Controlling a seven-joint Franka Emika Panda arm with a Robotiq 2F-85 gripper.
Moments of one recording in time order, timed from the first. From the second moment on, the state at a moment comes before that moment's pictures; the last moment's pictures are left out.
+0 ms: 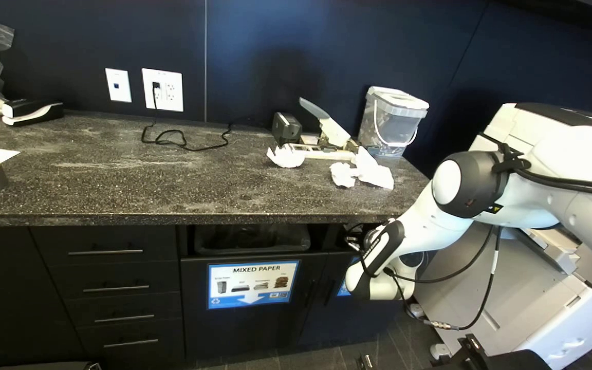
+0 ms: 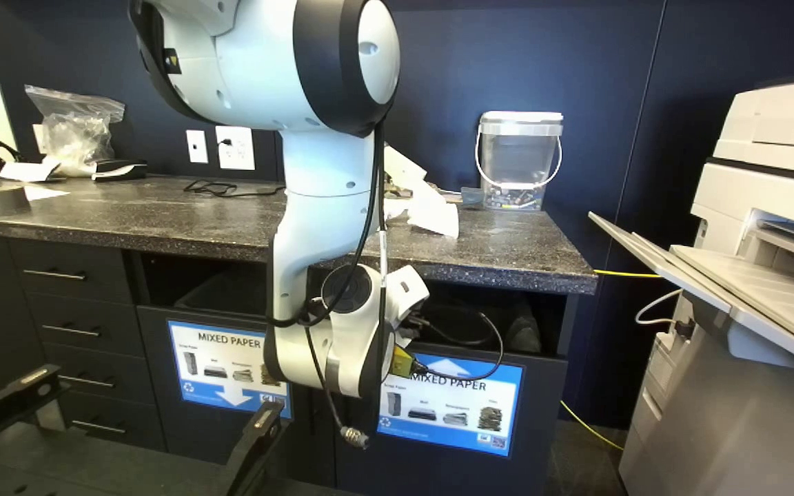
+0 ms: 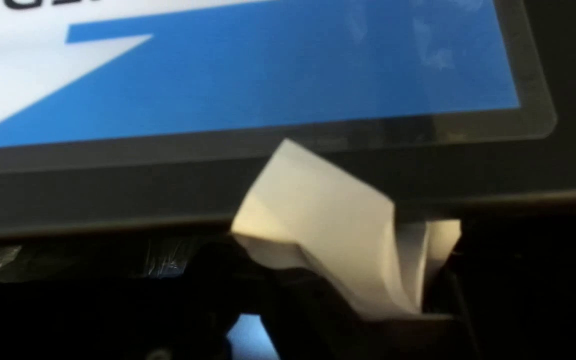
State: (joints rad) arm -0.18 1.48 0.00 -1.54 -0.13 3.97 0.04
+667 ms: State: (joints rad) arm -0.18 1.48 -0.02 -1.53 -0.13 3.97 0.04
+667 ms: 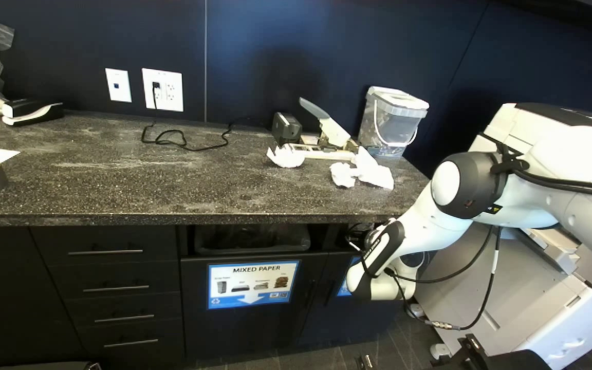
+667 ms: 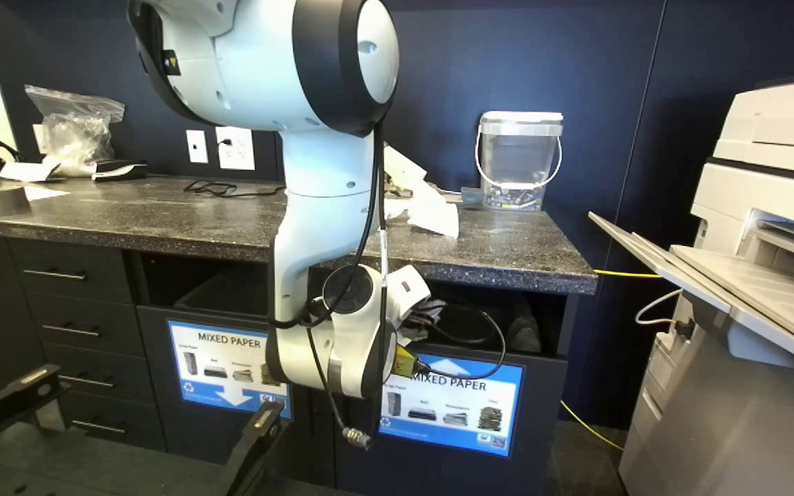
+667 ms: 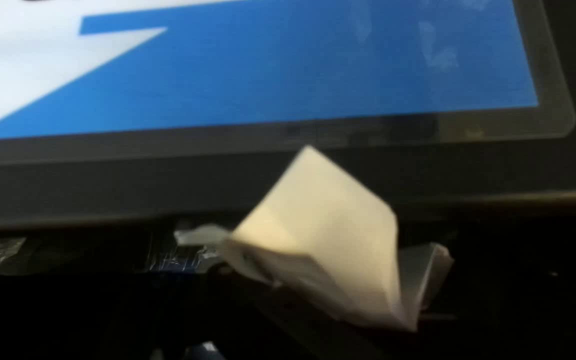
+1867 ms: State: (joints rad) arm -0.14 1.41 -0.08 -1.60 -0.10 3.98 -0.03
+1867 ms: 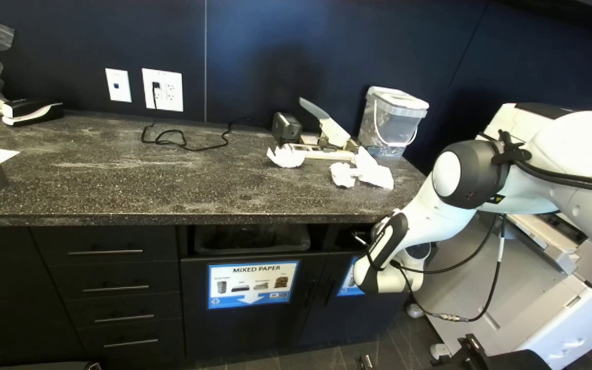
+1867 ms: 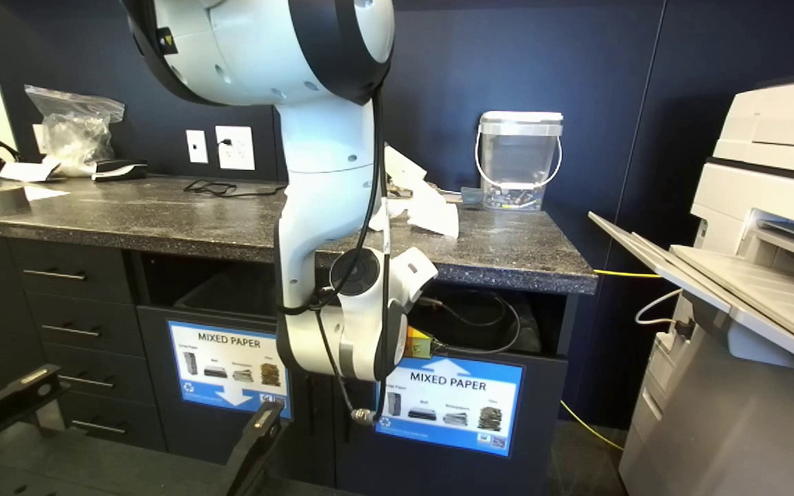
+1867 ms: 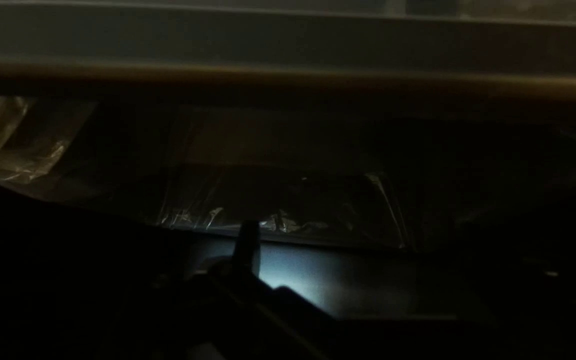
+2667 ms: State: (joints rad) arm -0.12 1.04 -0.09 -1.97 -0.10 3.43 -0.08
